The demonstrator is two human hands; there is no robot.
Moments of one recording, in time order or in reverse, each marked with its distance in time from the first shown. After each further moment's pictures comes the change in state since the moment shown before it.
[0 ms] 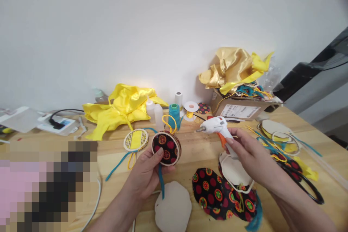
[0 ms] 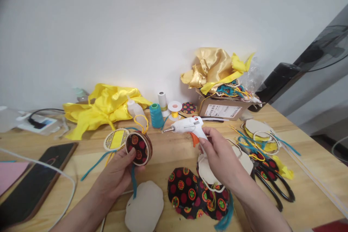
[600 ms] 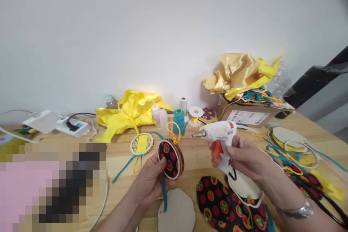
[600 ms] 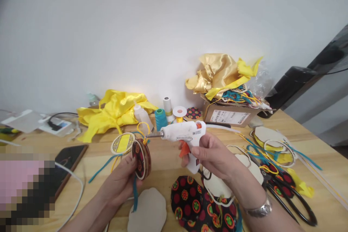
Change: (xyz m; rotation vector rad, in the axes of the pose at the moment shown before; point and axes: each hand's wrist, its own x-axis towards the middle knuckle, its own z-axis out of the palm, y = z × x) left_hand 0.002 -0.007 -0.009 -0.060 -0.200 -0.037; right_hand 0.029 -0.003 0.015 1.031 -0.607 0.024
